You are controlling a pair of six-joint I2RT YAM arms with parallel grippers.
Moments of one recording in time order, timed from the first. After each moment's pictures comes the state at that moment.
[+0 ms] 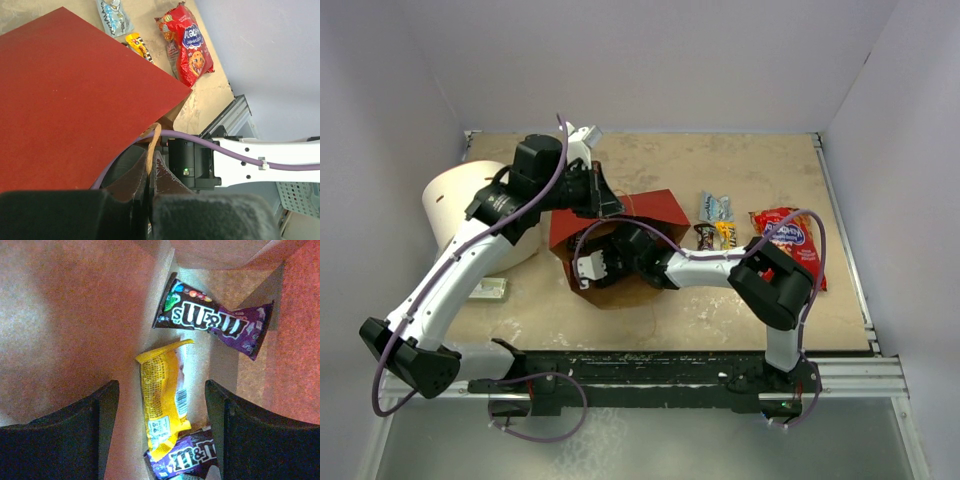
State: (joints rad) left arm -0.52 1.29 1.45 -0.67 0.42 -0.51; right arm 0.96 1.89 1.09 0.22 -0.10 -1.03
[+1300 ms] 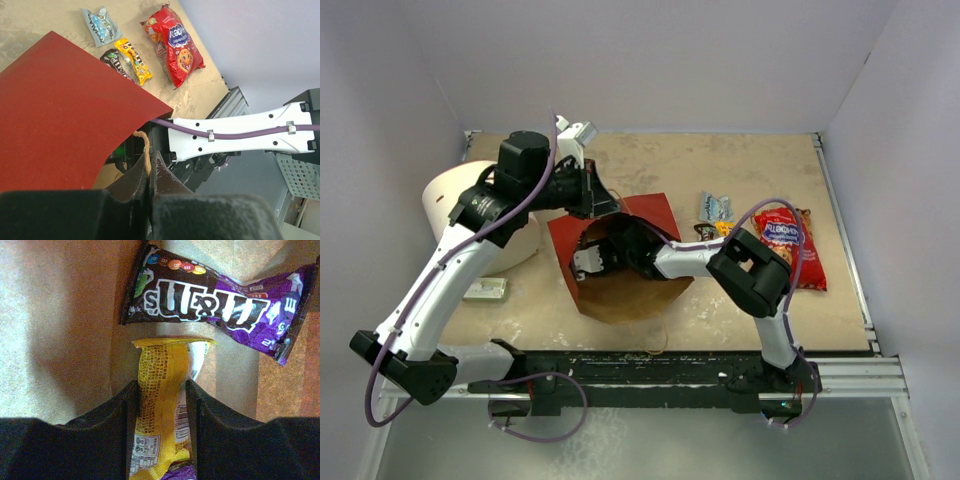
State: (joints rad) left arm -0.52 1.25 1.52 -0.73 0.48 -0.44; right arm 0.92 2.04 1.19 0.19 -0.13 -1.02
